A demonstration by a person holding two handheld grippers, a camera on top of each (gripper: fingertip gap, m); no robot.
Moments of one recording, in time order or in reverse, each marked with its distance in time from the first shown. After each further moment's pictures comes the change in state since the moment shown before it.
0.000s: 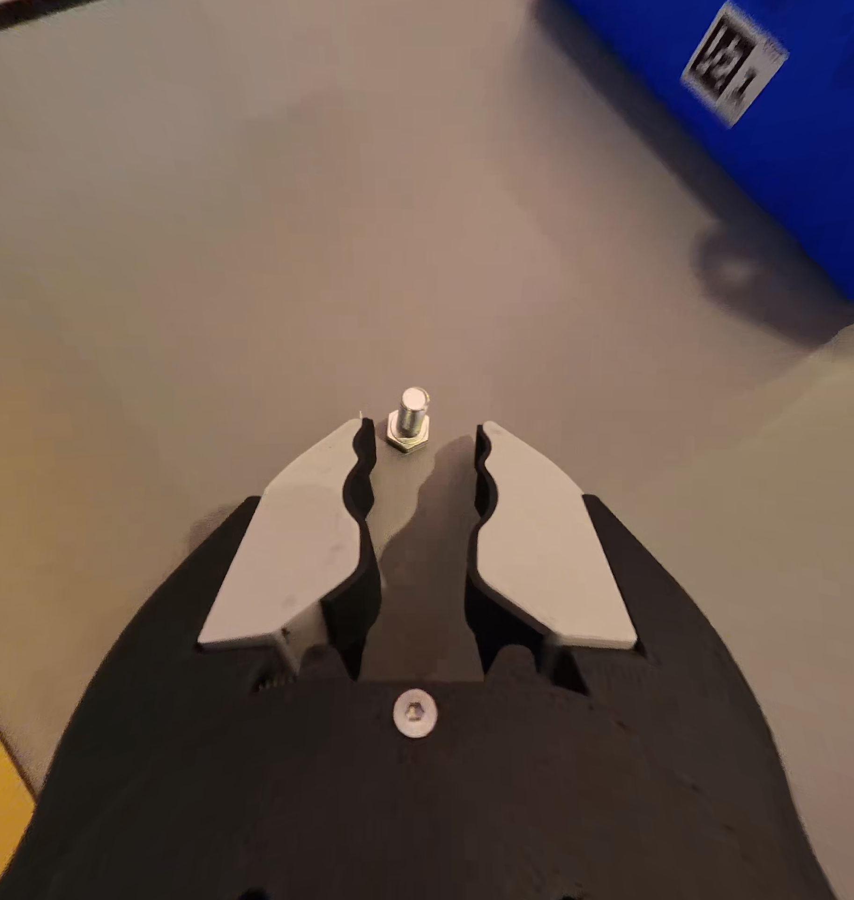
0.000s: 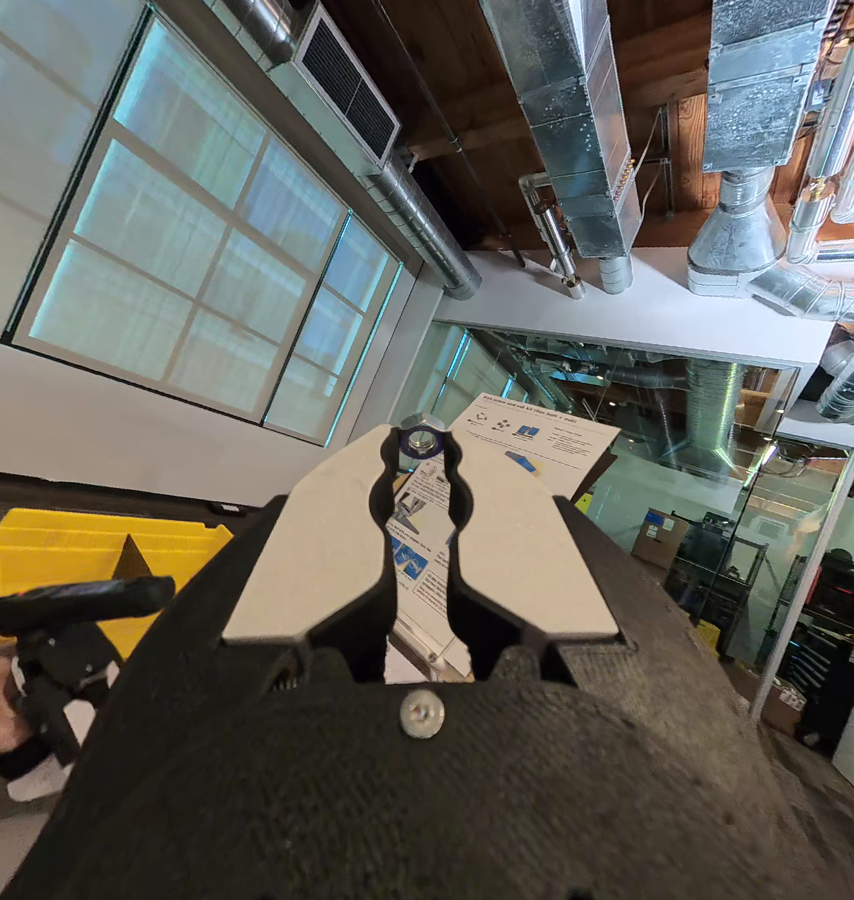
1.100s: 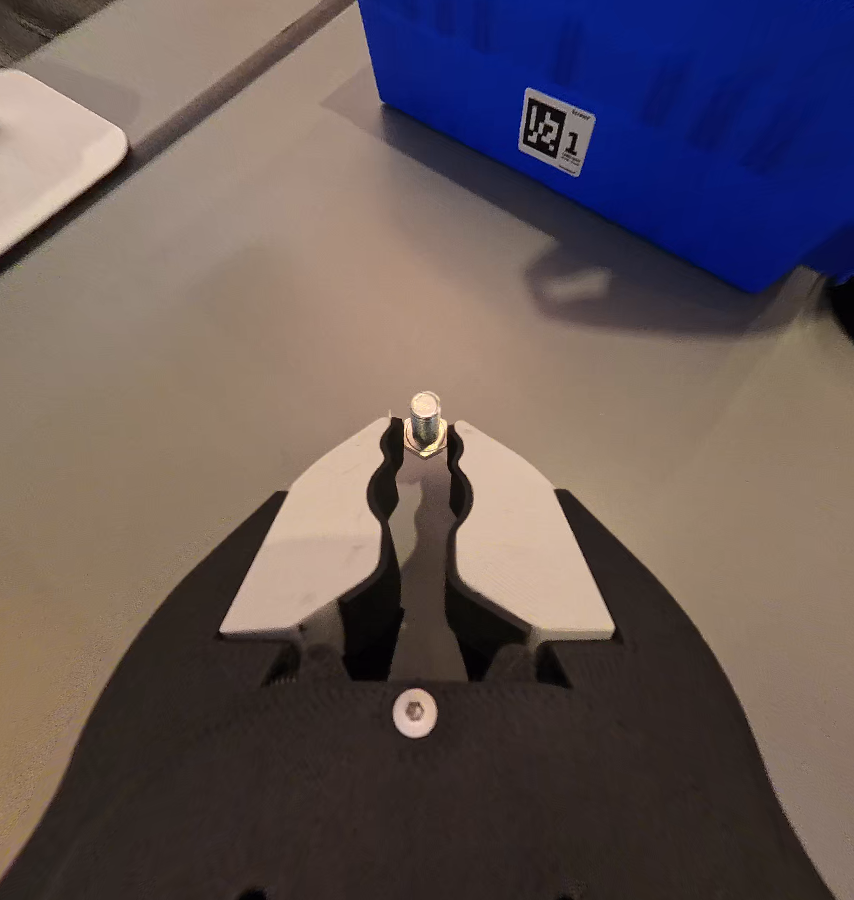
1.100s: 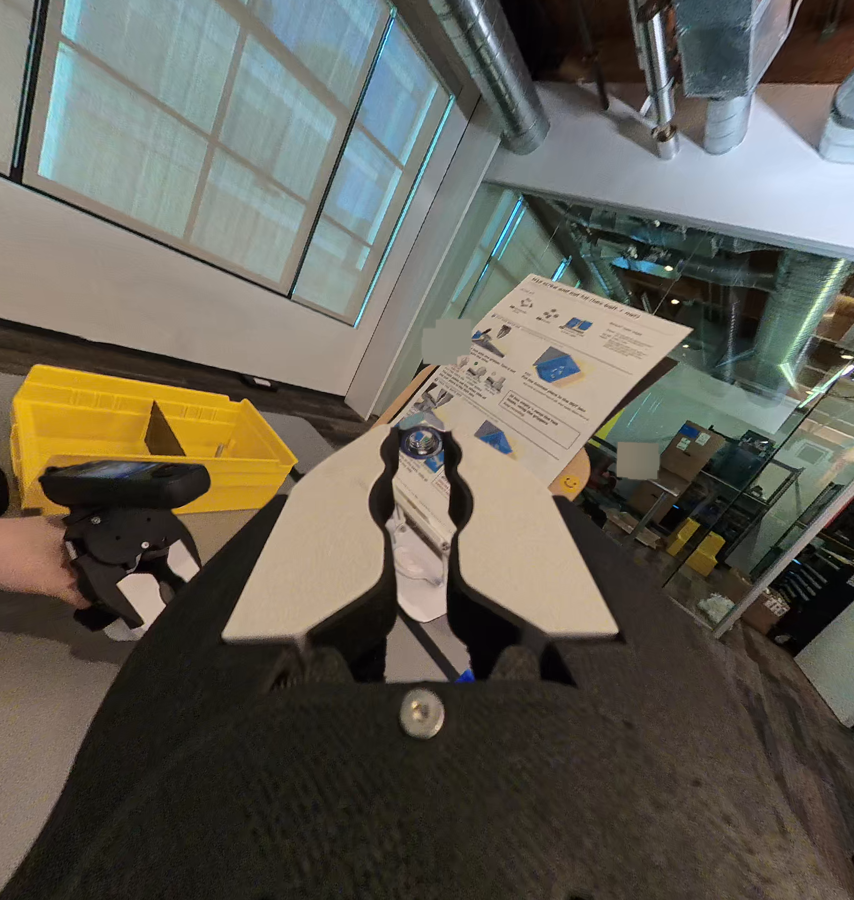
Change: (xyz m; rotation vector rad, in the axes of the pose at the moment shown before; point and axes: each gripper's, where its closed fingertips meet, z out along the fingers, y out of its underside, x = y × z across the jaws) left arm 0.043 -0.041 0.018 0.084 0.109 0.280; right arm -0.011 0.059 0.008 -0.299 -0.118 -0.034
